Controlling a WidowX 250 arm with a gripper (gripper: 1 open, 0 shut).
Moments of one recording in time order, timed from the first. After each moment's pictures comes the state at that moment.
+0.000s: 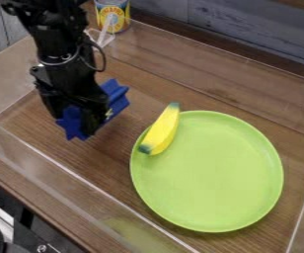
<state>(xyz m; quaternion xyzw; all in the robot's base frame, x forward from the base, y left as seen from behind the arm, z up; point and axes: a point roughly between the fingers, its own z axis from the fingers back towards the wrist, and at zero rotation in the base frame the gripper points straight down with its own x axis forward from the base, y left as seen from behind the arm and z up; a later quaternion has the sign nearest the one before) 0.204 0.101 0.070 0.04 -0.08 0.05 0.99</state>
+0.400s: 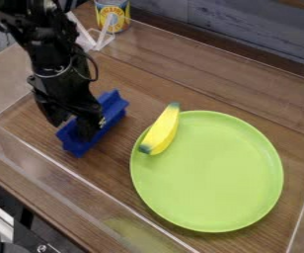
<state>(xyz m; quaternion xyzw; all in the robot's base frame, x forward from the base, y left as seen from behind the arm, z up) 0.202 0.108 0.054 0.04 -0.08 0.03 1.00</state>
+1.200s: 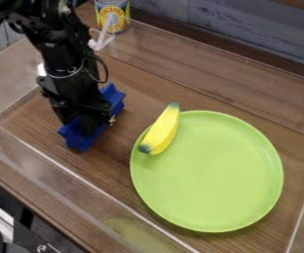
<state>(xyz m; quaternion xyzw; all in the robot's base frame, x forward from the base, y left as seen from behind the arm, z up) 0.219 0.097 0.049 0.04 -0.09 0.04 0.99</state>
